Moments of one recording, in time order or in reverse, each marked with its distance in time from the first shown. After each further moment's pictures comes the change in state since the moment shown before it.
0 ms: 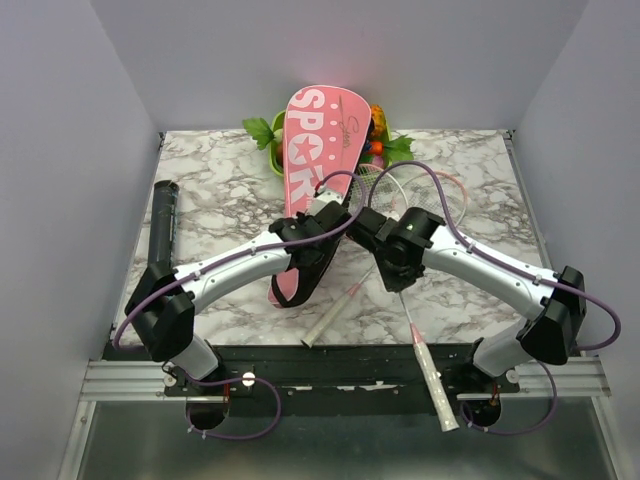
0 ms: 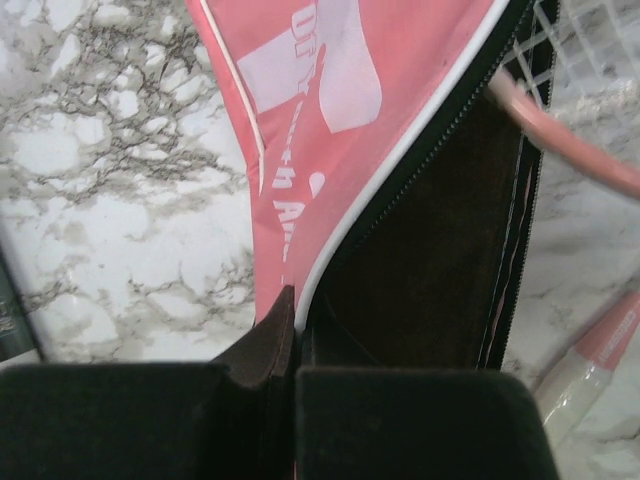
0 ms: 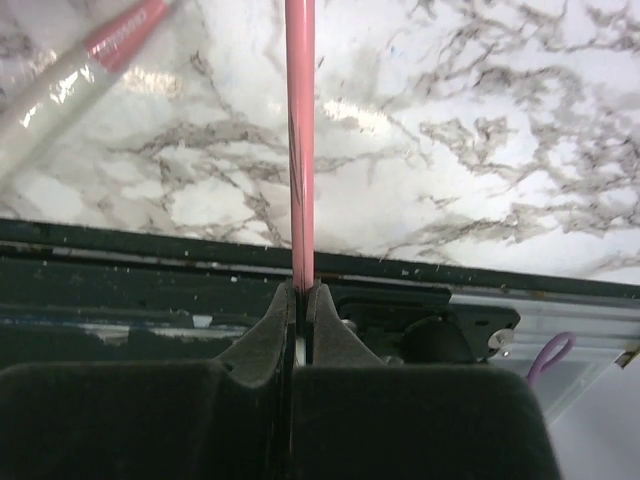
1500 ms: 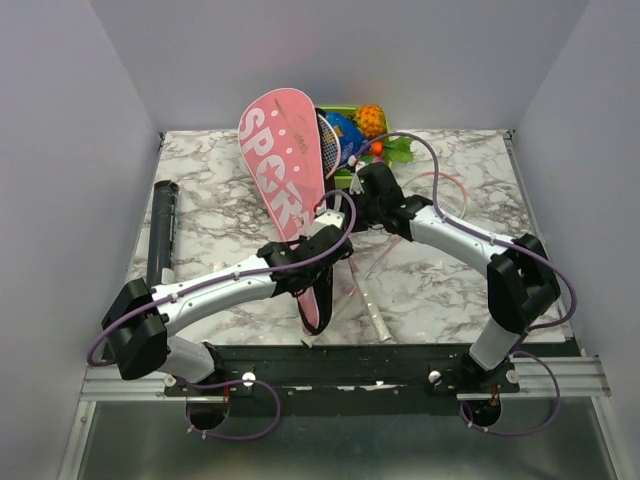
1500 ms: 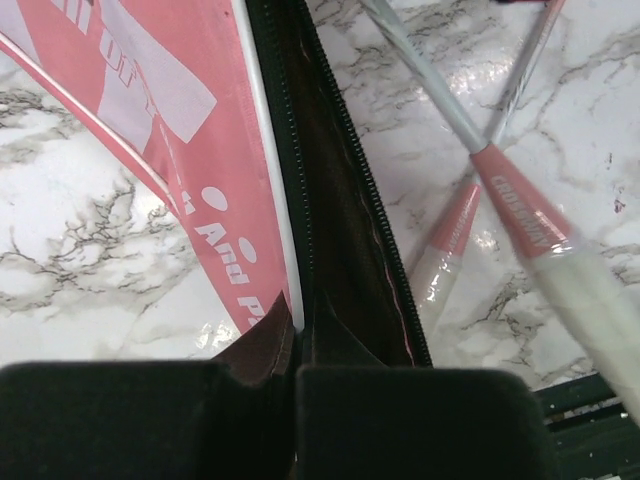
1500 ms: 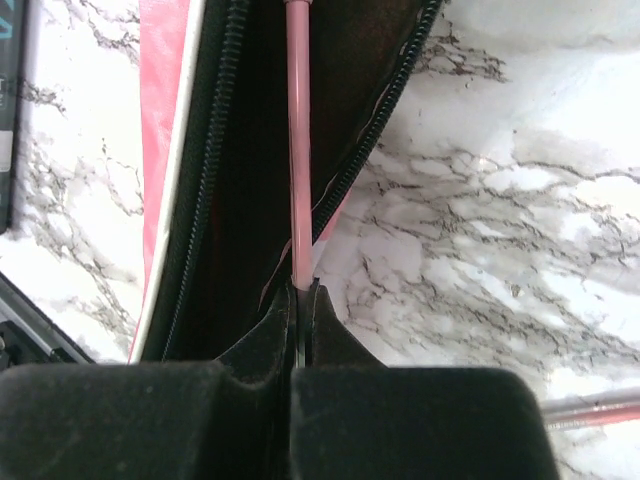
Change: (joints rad) left arm -0.103 -0.147 -0.146 0.072 0.179 -0.167; right arm -0.303 0.220 -0.114 1.109 -0.446 -0.193
